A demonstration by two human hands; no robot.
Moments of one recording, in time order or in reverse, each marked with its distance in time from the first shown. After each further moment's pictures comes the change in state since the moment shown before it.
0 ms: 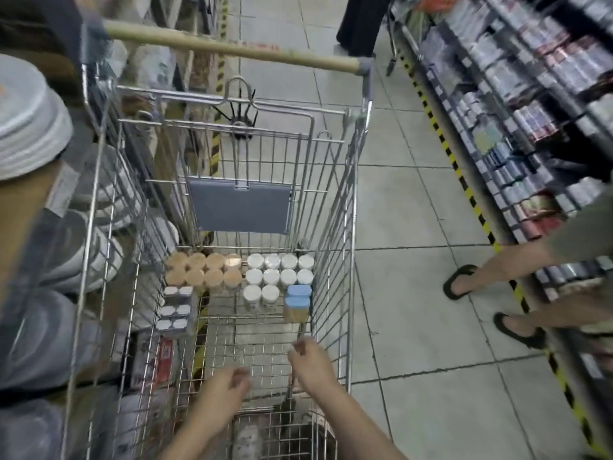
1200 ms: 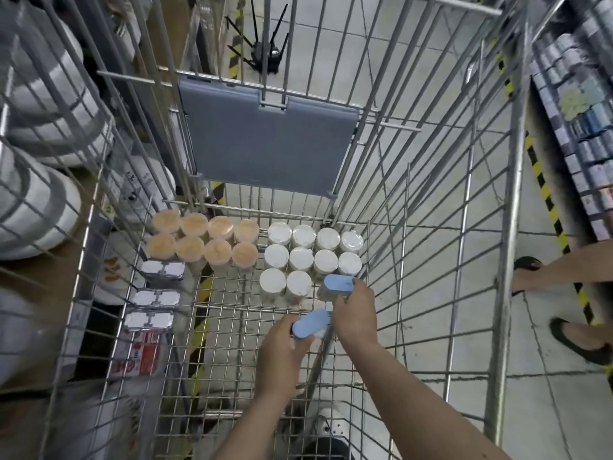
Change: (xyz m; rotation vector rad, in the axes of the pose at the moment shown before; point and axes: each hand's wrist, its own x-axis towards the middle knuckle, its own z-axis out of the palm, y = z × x) left_hand 0.195 -0.039 0.088 -0.285 0.284 0.125; right_hand 0.217 0.021 0.032 -0.074 0.348 0.002
